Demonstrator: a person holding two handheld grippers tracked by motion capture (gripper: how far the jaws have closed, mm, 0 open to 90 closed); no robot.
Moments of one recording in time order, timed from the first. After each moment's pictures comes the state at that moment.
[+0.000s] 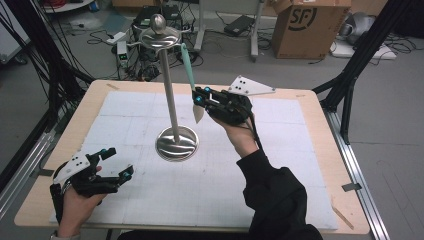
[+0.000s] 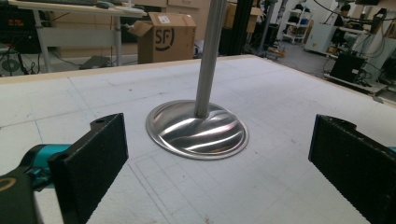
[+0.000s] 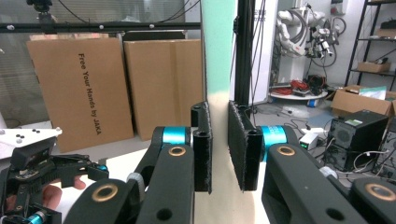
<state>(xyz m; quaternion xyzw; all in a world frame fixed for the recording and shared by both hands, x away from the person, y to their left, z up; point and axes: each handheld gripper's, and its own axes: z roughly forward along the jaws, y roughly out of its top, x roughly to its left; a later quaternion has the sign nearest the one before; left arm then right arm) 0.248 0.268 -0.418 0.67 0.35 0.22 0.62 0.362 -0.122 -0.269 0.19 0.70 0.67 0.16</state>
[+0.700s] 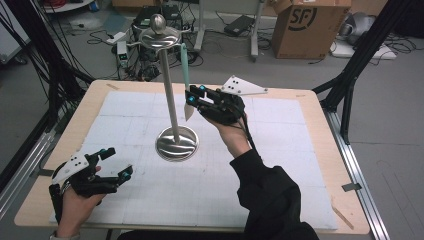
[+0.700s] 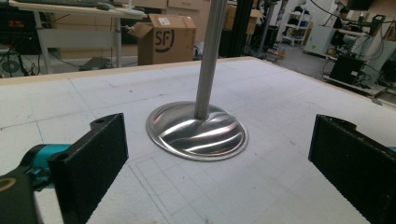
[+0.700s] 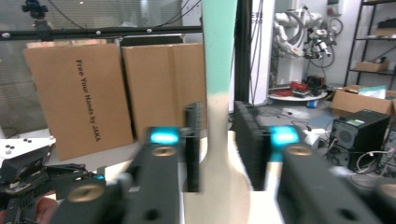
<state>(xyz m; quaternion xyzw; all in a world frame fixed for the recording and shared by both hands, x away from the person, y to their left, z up) 0.248 0.269 -0.416 0.67 0.35 0.22 0.62 0.364 -0.108 -0.273 0.21 0.69 0.68 0.16</state>
